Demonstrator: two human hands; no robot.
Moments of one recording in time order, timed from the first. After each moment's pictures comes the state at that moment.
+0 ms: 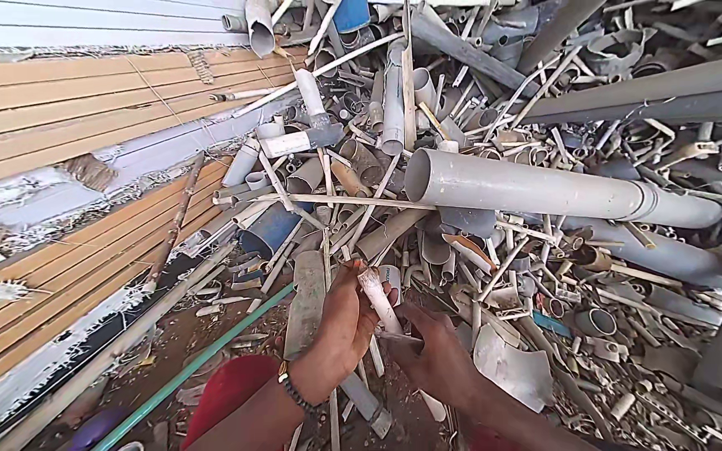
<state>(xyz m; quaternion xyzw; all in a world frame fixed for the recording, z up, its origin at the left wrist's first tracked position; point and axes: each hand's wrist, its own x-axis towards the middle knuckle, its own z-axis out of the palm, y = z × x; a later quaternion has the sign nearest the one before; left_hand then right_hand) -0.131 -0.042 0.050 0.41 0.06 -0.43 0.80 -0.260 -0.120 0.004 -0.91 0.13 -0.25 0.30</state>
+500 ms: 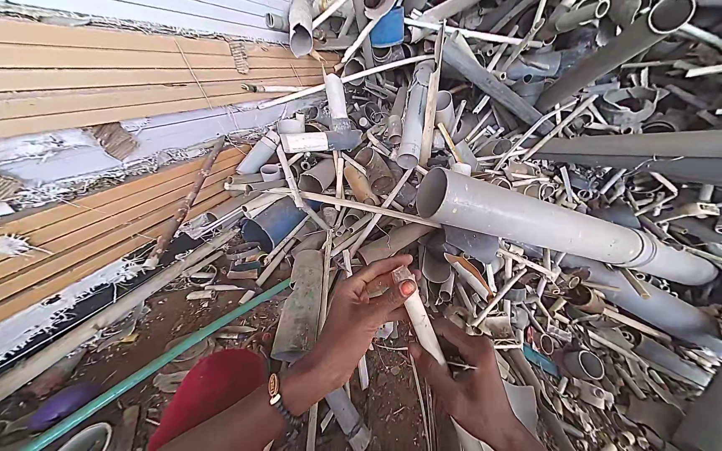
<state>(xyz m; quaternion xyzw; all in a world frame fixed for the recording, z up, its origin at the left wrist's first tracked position) -0.123 -0.017 0.038 0.40 -0.28 -0.36 0.79 -0.274 -0.127 0.014 -0.87 0.09 -0.35 0.34</state>
